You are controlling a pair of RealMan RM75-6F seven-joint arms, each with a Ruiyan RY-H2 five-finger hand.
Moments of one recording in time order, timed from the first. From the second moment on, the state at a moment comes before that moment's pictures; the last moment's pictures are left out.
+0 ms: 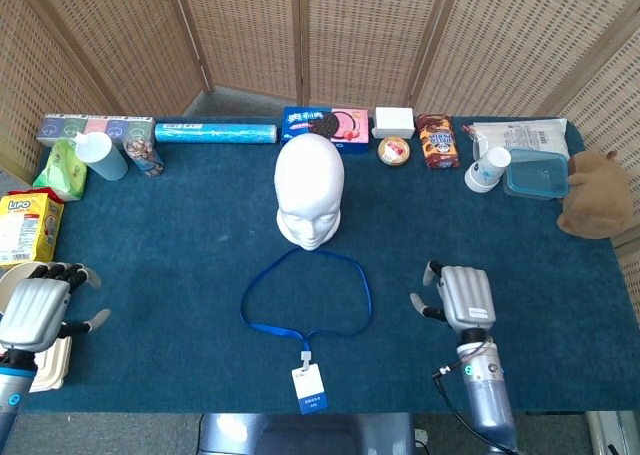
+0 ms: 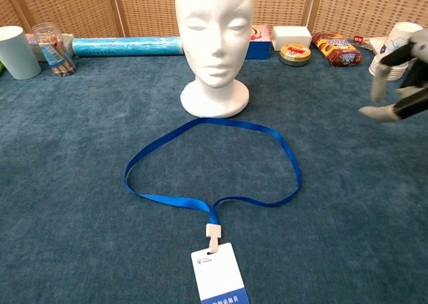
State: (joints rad) left arm -0.16 -1.07 -0.08 -1.77 1.50 1.36 0.21; right arm 0.37 -1.52 0.27 -1.98 -1.00 1.38 -0.78
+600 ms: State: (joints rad) left arm -0.22 -1.06 -0.09 -1.81 1.45 1.31 0.26; right arm 0.52 -1.74 0.34 -1.79 -0.77 1.39 -0.87
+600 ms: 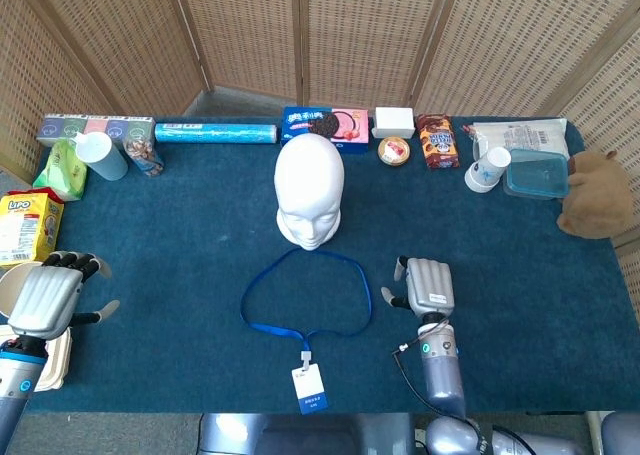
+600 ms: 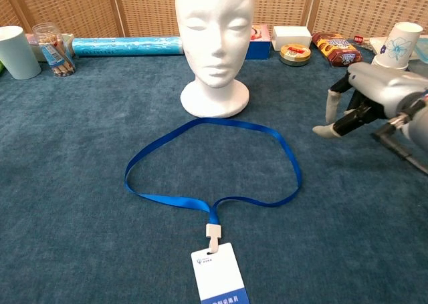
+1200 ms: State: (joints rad) left arm -0.22 -1.06 -0.07 -1.80 1.40 1.30 0.24; right arm 0.65 -1.85 0.37 -1.64 -0.63 1.37 -0.93
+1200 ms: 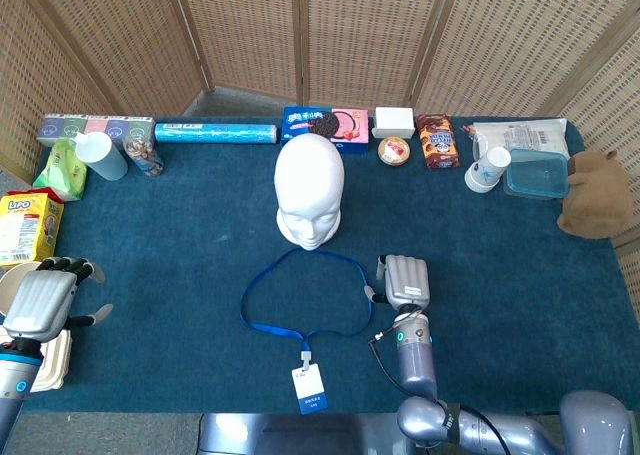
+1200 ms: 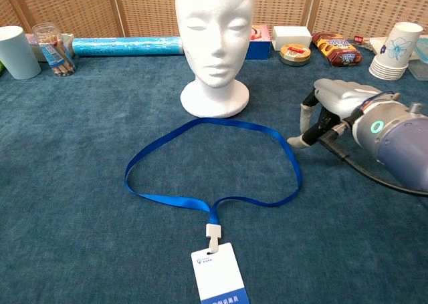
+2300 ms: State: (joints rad) left arm -0.22 -1.05 -0.05 -1.75 1.36 1.29 0.17; right arm 0.77 -1.95 0.40 -1.44 -0.52 1.37 -0.99
